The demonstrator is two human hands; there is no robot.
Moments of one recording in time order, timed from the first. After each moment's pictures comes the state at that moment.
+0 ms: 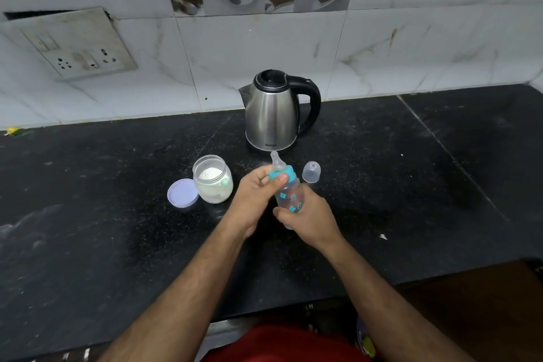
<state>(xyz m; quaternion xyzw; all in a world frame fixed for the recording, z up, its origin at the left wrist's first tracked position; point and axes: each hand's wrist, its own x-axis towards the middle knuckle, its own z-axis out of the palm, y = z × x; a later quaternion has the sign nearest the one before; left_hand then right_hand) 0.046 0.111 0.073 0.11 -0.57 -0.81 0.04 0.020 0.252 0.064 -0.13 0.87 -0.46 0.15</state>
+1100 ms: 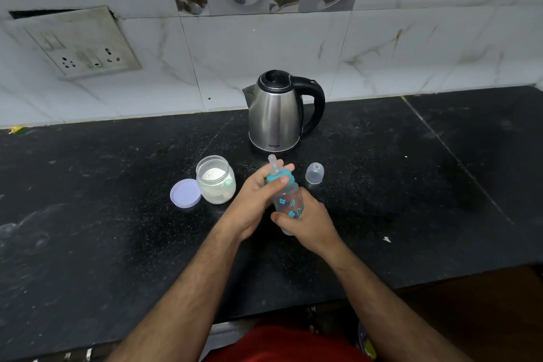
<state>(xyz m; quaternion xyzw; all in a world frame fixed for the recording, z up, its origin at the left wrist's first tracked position) 0.052 0.102 0.083 0.07 -0.55 -0.83 -0.01 0.024 0.247 0.059 -0.16 0.84 -0.48 0.17</state>
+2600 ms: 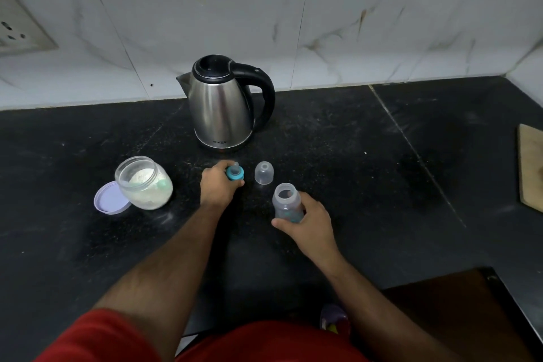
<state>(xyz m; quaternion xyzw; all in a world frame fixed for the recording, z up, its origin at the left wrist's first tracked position) -0.073 0.122 -0.031 0.29 -0.86 -0.42 0.07 -0.043 0.351 0.021 -0.11 0.88 -0.45 0.09</state>
